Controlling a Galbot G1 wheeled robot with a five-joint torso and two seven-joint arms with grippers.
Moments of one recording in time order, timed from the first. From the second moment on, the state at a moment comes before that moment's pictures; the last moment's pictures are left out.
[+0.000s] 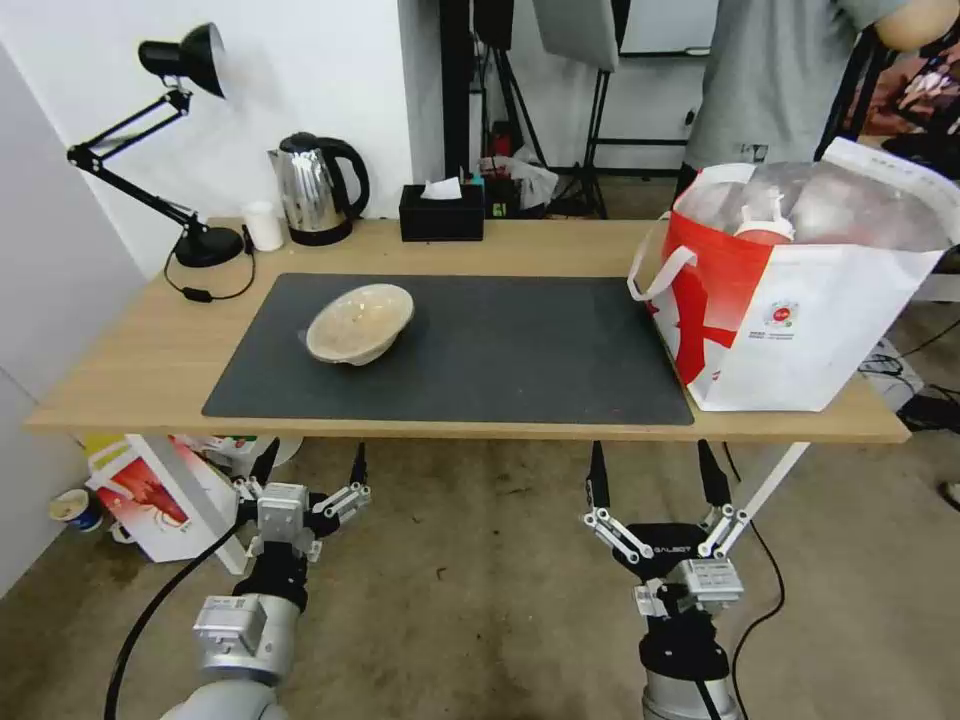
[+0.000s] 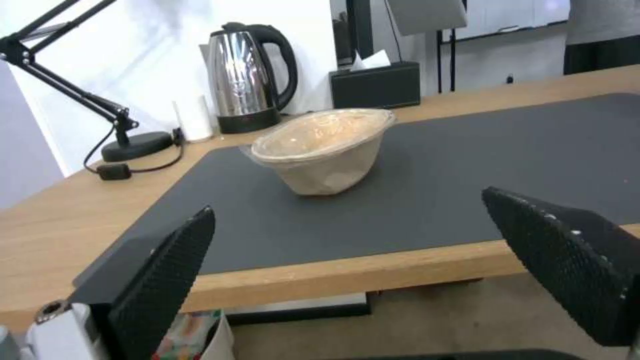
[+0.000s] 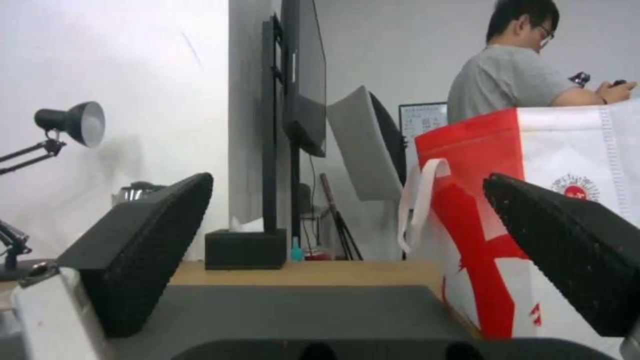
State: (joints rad) left arm 1.80 -1.50 -0.55 -2.30 0.00 0.00 0.00; right arm -1.77 1.12 0.11 2.20 -0.25 0.61 0.67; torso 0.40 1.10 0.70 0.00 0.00
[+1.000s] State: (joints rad) left arm 1.80 -1.50 -0.55 -2.30 0.00 0.00 0.00; right arm -1.79 1.13 0.13 2.21 -0.26 0.64 0.68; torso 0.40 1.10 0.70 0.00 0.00
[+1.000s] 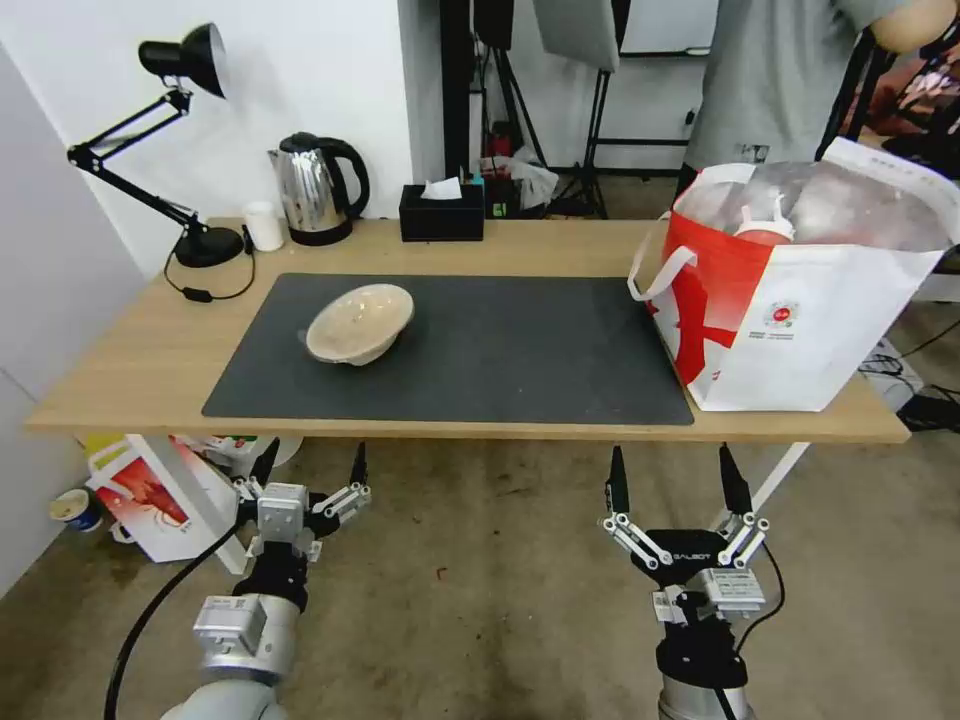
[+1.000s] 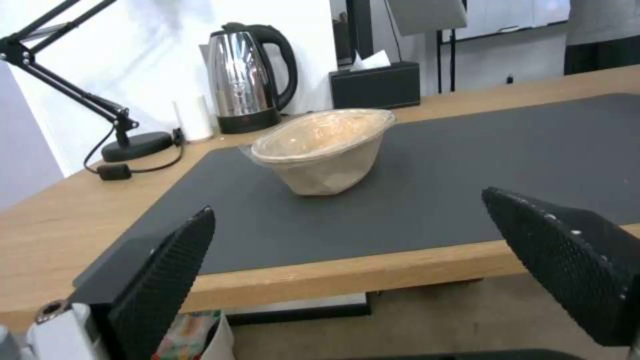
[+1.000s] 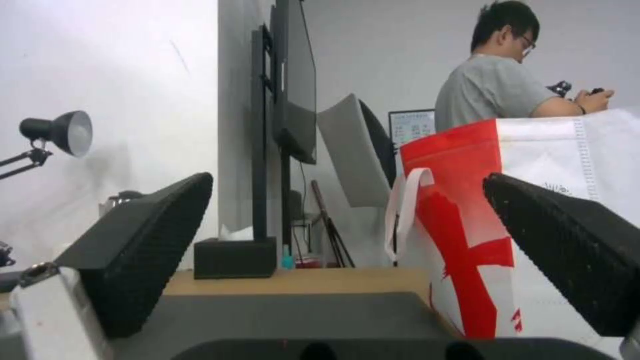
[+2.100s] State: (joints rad) left arm 1.80 -1.50 -0.55 -2.30 0.00 0.00 0.00; right arm -1.79 1.13 0.13 2.21 -0.26 0.63 0.68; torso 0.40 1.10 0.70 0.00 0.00
